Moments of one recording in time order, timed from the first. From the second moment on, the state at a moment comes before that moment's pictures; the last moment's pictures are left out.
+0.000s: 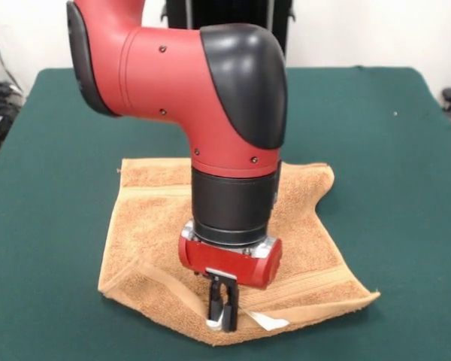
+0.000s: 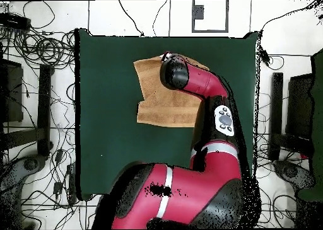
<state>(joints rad) -0.19 -0.13 -0.02 1.00 0.11 0.33 1.91</state>
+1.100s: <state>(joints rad) -0.15 -0.11 -0.08 0.92 0.08 0.40 1.91</state>
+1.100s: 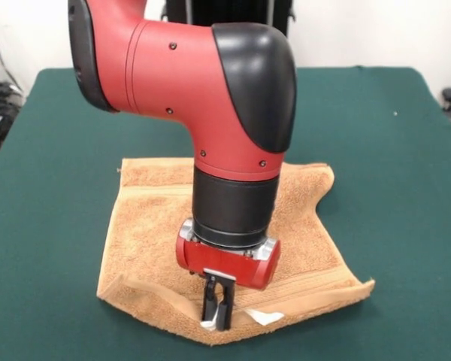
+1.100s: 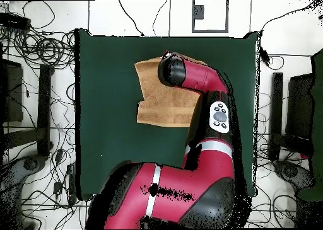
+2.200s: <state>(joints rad) -0.15 -0.09 -0.10 0.87 0.04 0.44 1.91</state>
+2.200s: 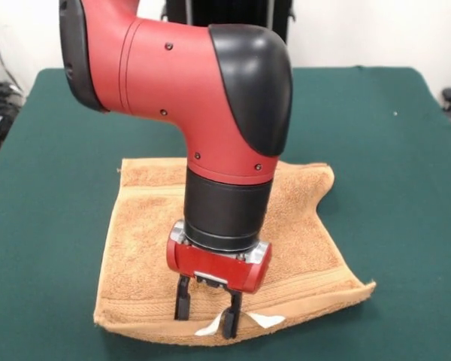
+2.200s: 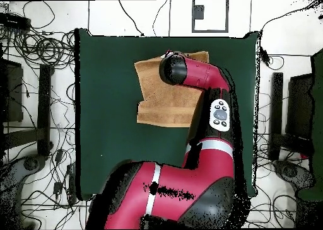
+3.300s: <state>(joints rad) -0.31 -0.32 0.01 0.98 0.05 0.45 1.91</state>
